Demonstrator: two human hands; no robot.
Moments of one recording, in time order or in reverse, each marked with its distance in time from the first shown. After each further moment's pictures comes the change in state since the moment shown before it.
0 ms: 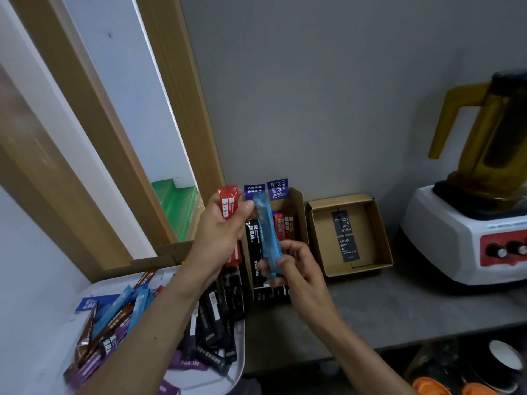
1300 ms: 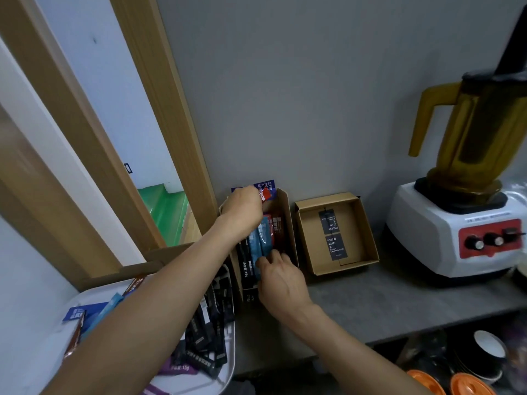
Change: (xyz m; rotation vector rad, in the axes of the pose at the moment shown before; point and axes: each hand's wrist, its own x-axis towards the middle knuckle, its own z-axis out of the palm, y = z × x) left_hand 0.088 -0.009 0.062 1.176 -0.165 -0.041; right_hand 0.024 0.029 0.003 -1.502 -0.009 -0.212
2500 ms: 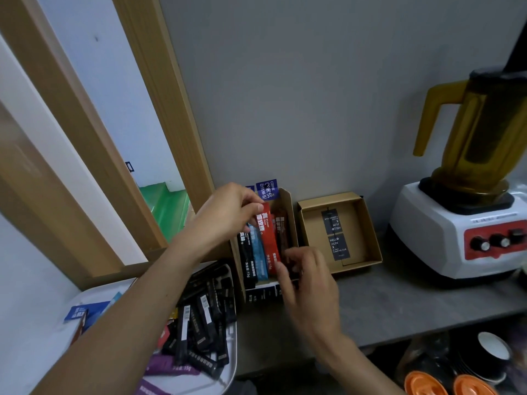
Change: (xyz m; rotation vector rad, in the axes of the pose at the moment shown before) left_hand -0.051 -0.022 -0.041 -0.414 -0.059 0.218; right_hand -0.039 0.019 -0.023 0.529 0.370 0.131
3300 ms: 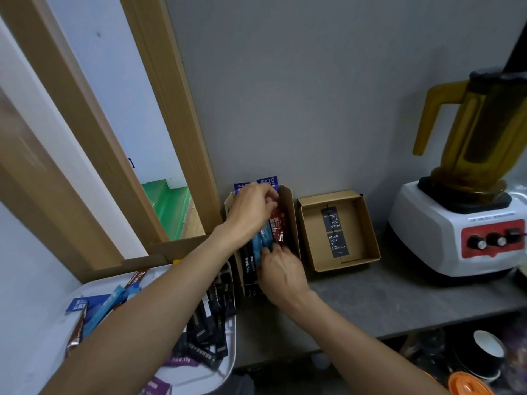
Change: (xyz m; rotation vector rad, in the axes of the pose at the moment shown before) left_hand 0.037 -0.013 0.053 0.125 0.199 0.116; right_hand 0.041 -0.004 0.050 -0.596 -0.426 -0.101
